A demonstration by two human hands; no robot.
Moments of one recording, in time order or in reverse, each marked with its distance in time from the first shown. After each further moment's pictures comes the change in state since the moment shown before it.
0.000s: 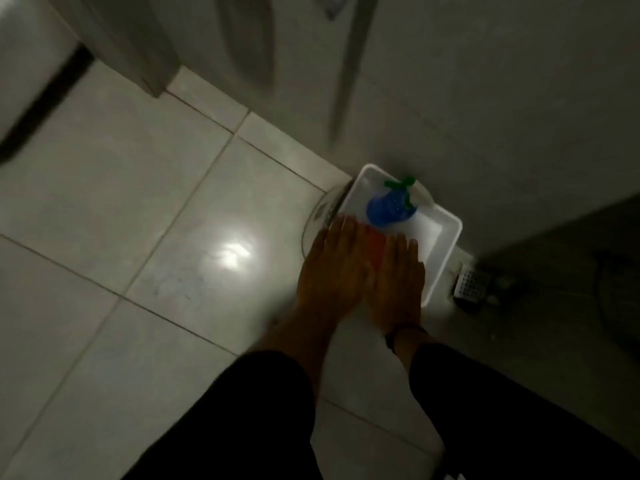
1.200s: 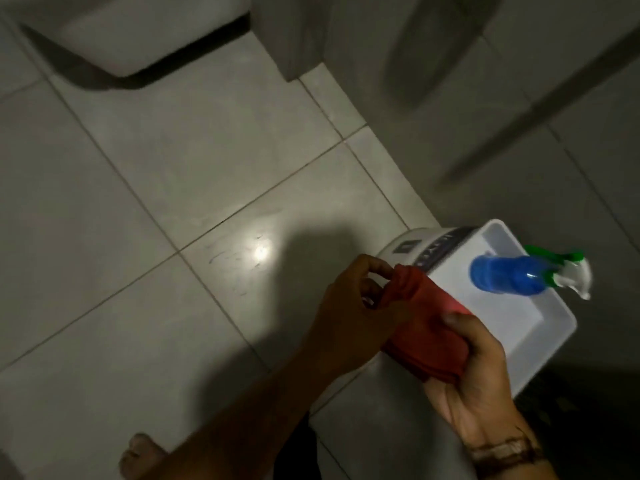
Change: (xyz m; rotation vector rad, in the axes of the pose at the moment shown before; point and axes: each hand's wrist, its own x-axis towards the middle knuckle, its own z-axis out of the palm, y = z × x) left_hand -0.098 -0.113 -0.013 -1.464 0.215 -0.587; right_hand -0.047 -0.123 -0.011 1.531 -0.510 0.436
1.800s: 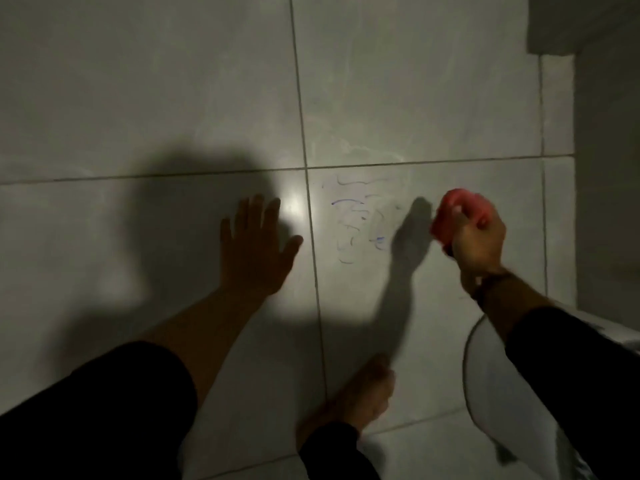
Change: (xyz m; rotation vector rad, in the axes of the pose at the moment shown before) left_hand 0.061 -0.368 -0.314 0.809 0.678 -0.232; right_hand 0.302 0.230 0.149 -1.268 -0.047 -0.530
